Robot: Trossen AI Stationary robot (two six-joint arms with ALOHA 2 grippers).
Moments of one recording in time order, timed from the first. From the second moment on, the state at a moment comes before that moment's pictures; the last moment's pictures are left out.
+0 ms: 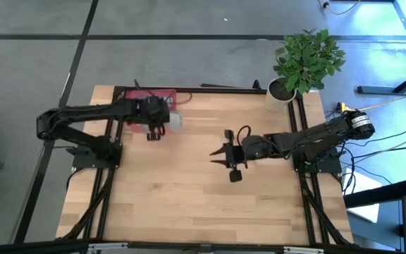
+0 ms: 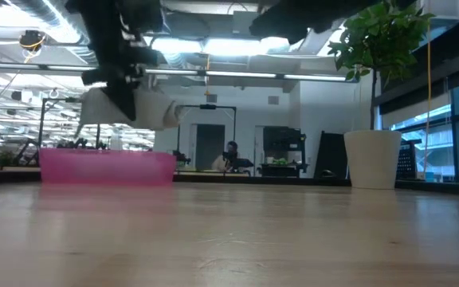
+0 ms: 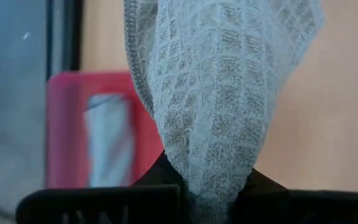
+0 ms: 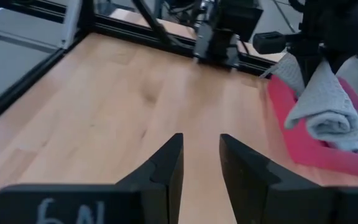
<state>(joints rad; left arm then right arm) 0.30 1.24 0.94 -0.84 -0.29 0.30 0.21 1.42 0.90 0.12 0.14 -0.17</state>
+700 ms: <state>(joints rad) 0.68 1.43 0.94 -0.85 -0.19 0.52 0.10 1.42 0.90 0.17 0.14 -0.27</state>
